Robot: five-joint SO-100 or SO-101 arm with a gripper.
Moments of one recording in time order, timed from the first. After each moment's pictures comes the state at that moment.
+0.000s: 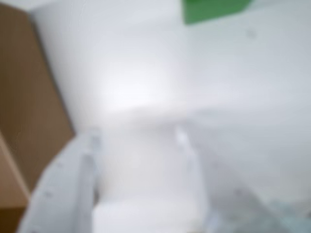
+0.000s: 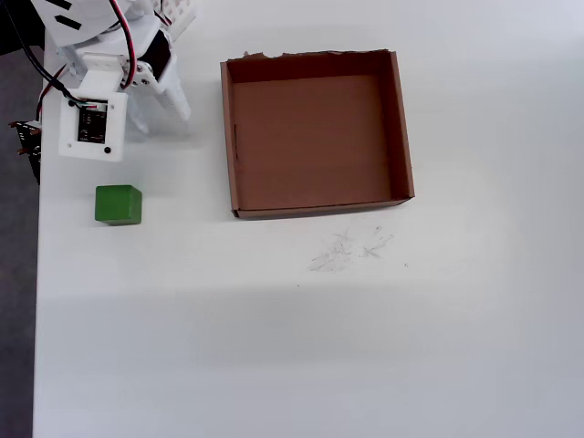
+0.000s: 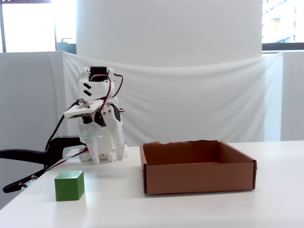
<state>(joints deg) -18.8 182.4 170.6 71.0 -61.6</state>
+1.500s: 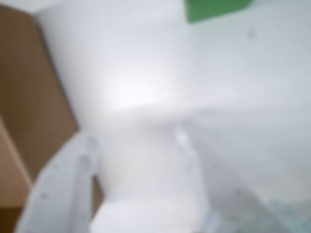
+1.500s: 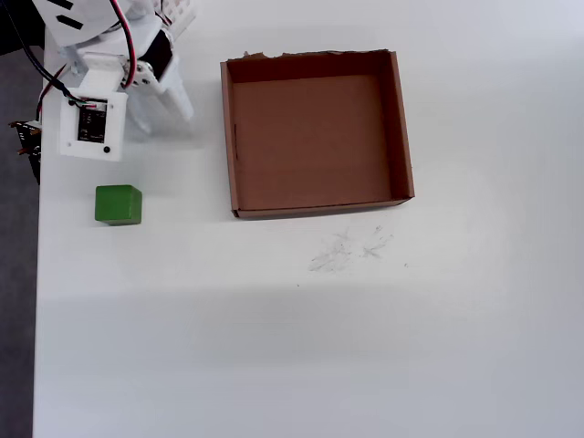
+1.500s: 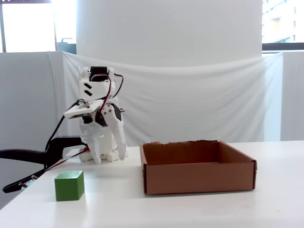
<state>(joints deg) -20.3 182.4 170.6 71.0 -59.5</state>
